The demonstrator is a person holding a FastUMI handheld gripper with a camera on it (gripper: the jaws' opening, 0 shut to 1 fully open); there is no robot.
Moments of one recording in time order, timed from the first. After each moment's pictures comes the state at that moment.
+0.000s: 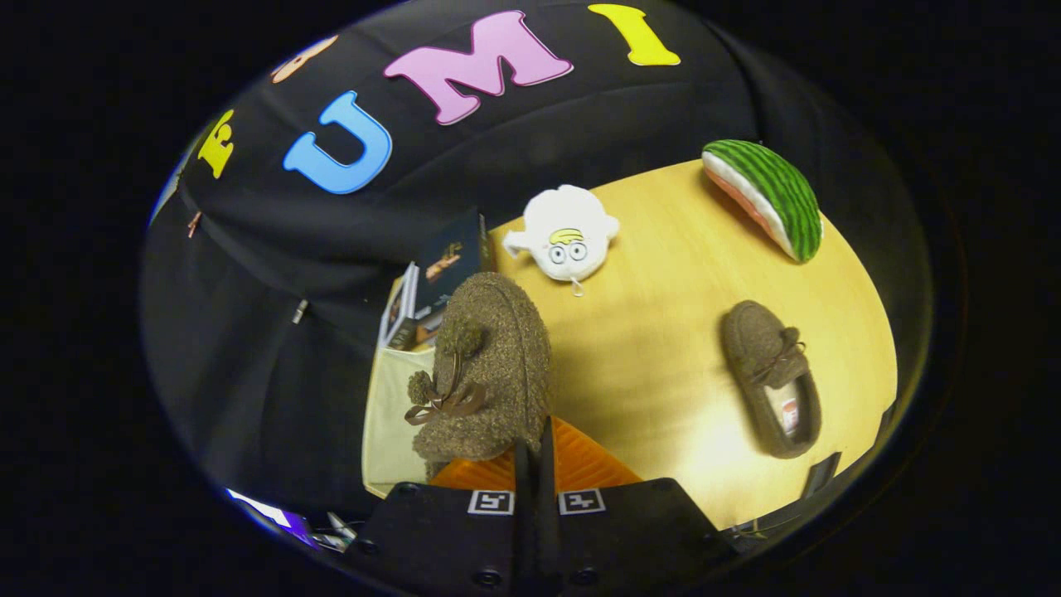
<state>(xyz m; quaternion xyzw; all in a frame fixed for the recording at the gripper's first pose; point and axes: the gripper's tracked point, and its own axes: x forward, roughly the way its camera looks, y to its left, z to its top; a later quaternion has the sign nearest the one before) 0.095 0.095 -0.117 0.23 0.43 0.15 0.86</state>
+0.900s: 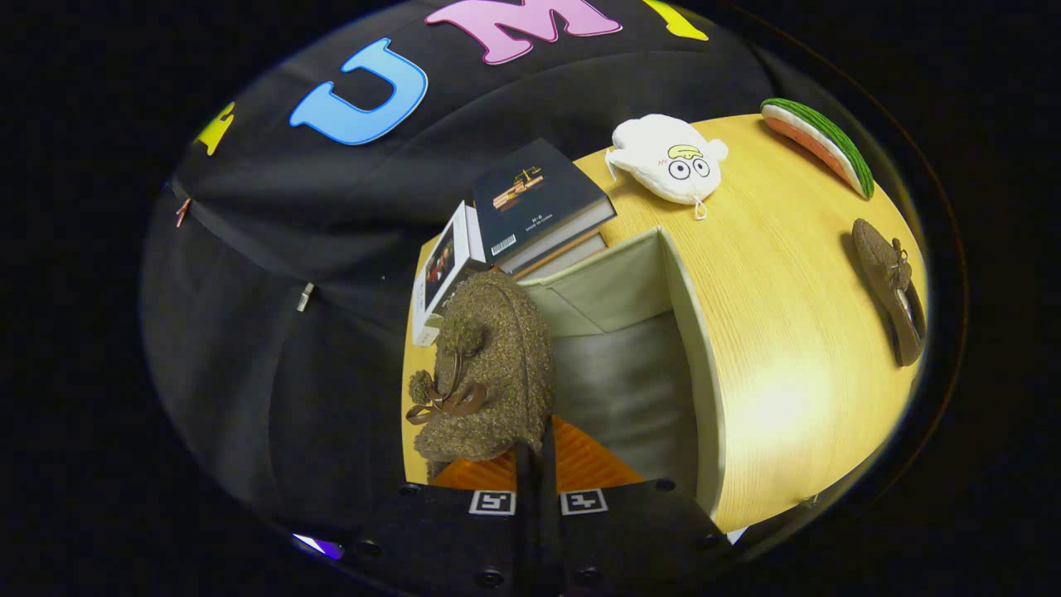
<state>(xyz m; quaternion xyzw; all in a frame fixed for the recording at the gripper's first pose) 0.075 0.286 -0.196 0.23 0.47 0.13 0.84</state>
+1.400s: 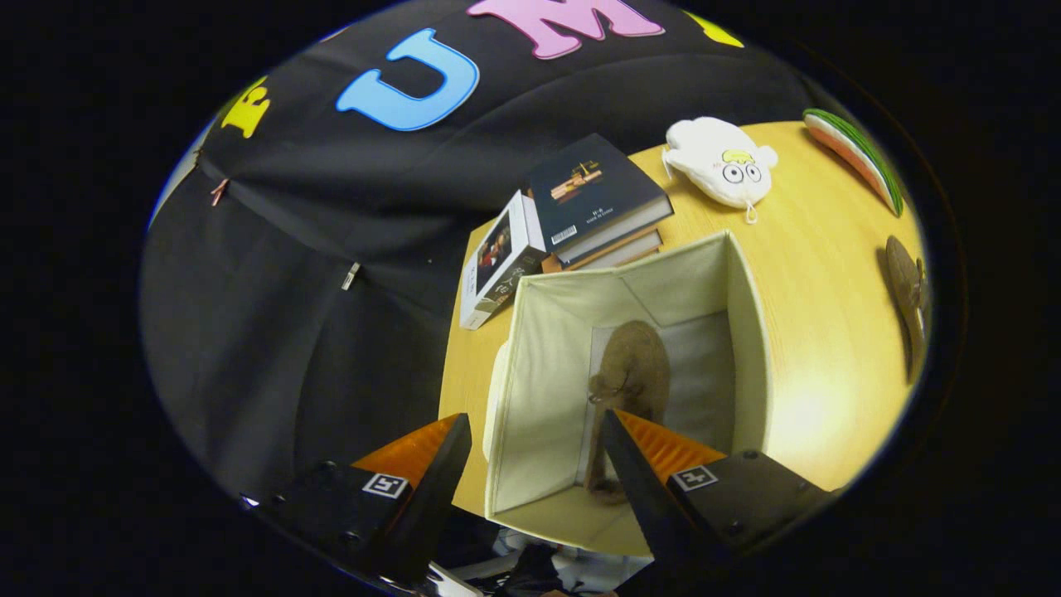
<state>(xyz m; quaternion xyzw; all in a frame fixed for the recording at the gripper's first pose) 0.060 0.300 -0.141 0.23 0.44 0.23 0.84</state>
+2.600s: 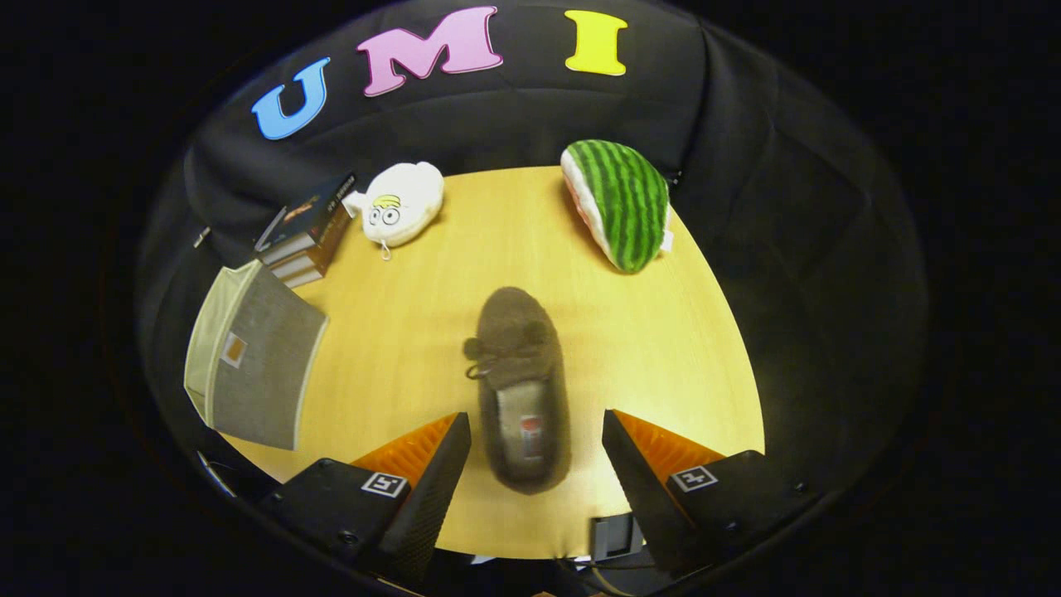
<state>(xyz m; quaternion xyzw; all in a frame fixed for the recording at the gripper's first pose) 0.076 -0.191 -0.254 0.00 0.46 0.04 0.89</state>
